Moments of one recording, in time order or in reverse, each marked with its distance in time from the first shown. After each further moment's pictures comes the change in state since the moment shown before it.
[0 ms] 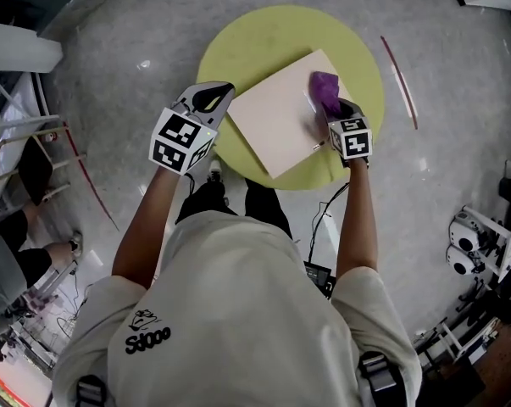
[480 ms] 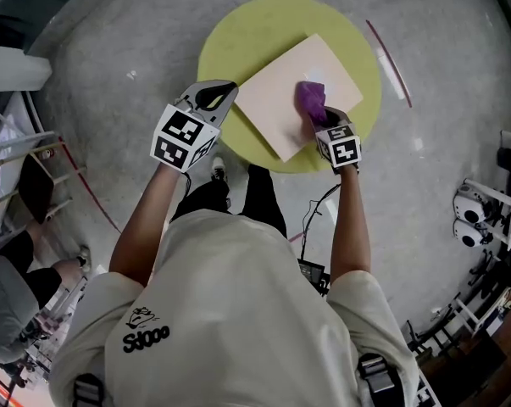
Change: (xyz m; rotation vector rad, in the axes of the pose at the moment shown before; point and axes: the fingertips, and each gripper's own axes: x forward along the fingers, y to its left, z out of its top) left arm -0.018 -0.019 -0.007 0.056 -0.003 -0.124; right arm -0.029 0.076 -0.038 0.038 0.041 0.004
